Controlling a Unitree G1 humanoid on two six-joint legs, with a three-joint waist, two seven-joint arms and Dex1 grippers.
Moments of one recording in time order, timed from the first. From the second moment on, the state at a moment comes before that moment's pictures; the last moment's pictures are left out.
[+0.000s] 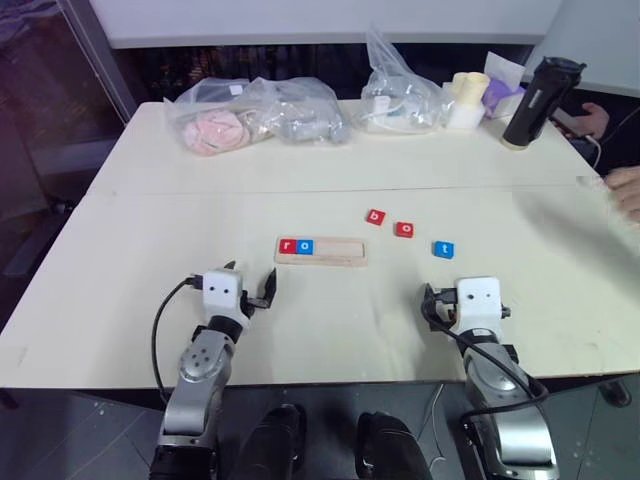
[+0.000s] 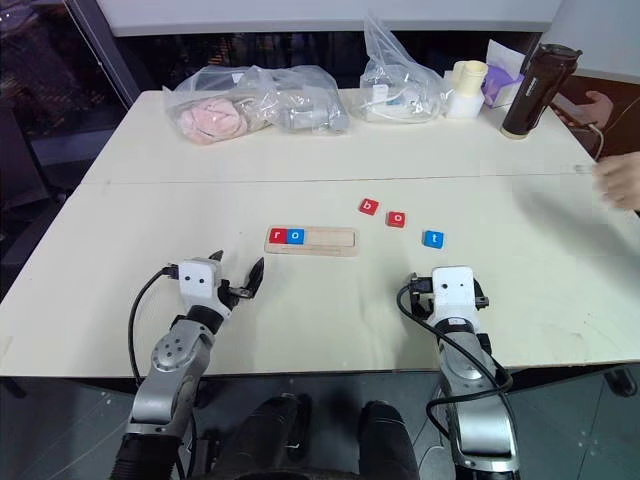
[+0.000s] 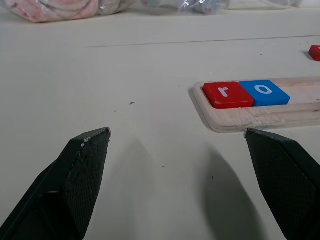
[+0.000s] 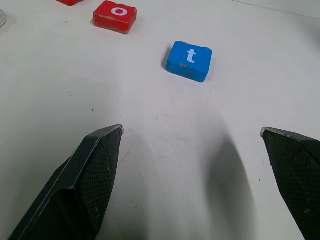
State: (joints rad) left arm 0.01 0.10 0.00 -0.12 -0.10 0.08 -0.17; right arm 0.13 -0.17 -0.06 -0.45 -0.09 0.52 -0.01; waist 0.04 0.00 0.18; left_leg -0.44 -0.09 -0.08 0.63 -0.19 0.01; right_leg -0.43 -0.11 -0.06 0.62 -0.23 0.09
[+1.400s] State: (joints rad) left arm -0.35 0.49 0.07 0.03 -0.44 0.28 -0.79; right arm 0.01 -0.34 -0.01 -0.43 0.00 0.54 0.25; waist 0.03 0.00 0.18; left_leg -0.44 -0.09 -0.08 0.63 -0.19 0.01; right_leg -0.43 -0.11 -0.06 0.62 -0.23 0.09
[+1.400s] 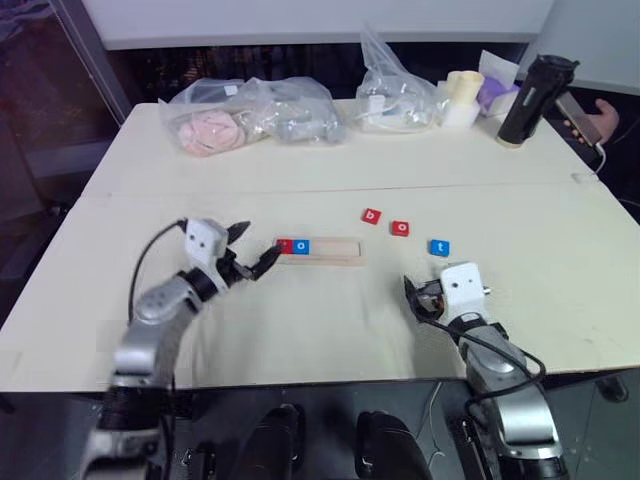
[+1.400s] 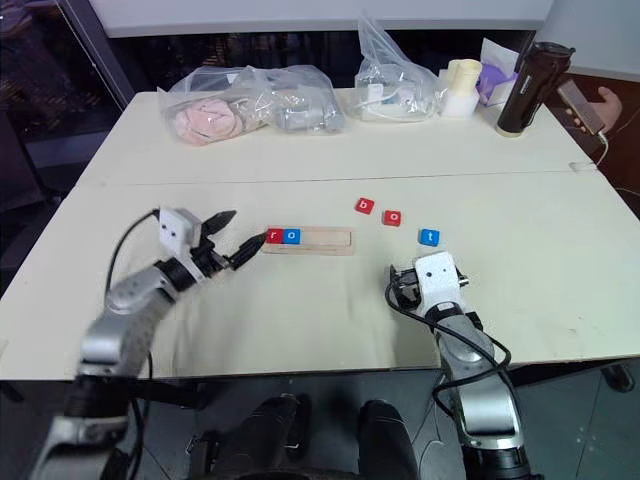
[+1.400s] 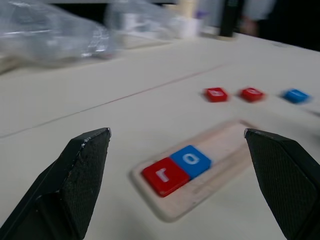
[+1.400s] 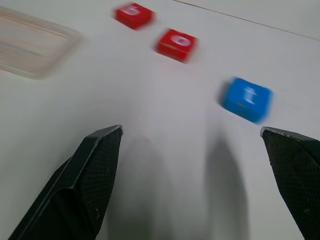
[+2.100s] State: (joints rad) left arm -1.02 0.50 -0.18 1.21 -0.05 -0.30 -1.44; right arm -0.03 -0.61 -0.06 -0.73 0.22 0.77 0.53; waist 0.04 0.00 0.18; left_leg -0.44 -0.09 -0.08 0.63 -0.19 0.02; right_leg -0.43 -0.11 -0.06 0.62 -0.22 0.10
